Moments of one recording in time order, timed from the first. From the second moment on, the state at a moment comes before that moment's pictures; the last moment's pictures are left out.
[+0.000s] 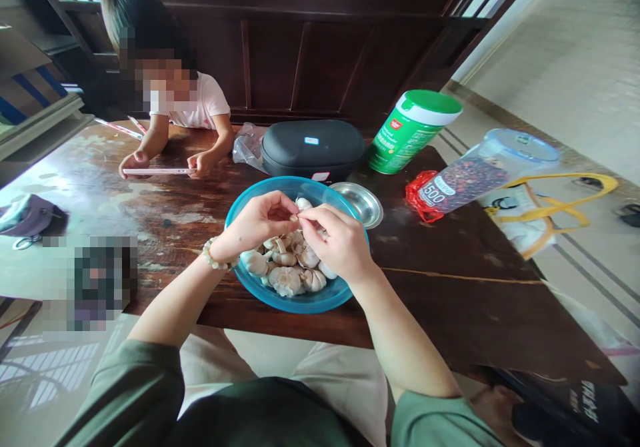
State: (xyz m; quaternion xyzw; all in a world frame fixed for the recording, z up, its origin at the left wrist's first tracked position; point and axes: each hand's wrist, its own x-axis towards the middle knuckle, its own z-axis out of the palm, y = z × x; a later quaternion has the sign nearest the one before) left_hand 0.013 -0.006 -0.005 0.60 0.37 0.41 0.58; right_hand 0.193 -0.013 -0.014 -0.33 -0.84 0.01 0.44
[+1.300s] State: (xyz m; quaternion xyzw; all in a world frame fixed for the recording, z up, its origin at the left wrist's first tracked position) left_hand 0.014 -0.009 -0.006 0.70 0.41 0.40 0.42; right_hand 0.195 -0.013 -0.014 -0.34 -0.84 0.02 0.43
